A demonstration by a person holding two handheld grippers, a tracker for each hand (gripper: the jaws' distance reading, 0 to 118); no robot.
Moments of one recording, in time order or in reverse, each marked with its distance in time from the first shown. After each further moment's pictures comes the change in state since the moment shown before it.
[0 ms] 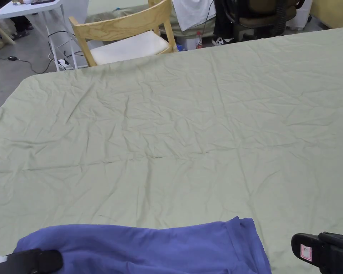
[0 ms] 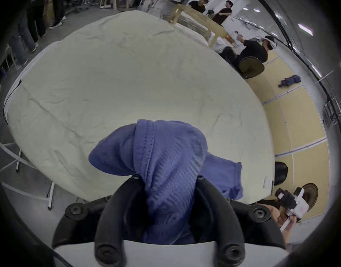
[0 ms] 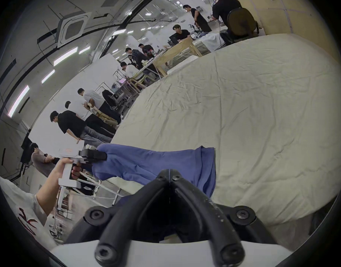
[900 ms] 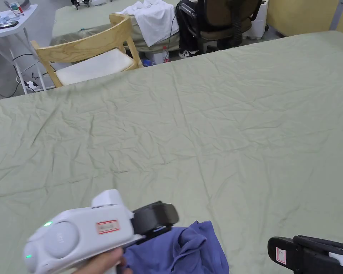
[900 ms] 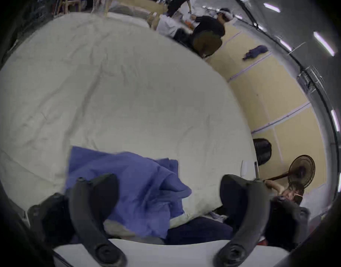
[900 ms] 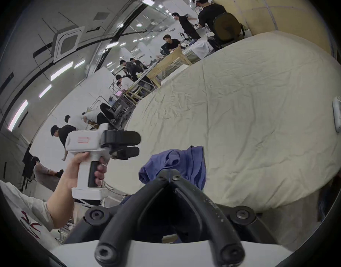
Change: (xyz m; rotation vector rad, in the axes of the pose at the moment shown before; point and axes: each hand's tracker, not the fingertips) left arm 0.231 -0.058 -0.094 -0.019 -0.210 -0.207; right arm 0.017 -0.024 0.054 0.090 0.004 -0.088
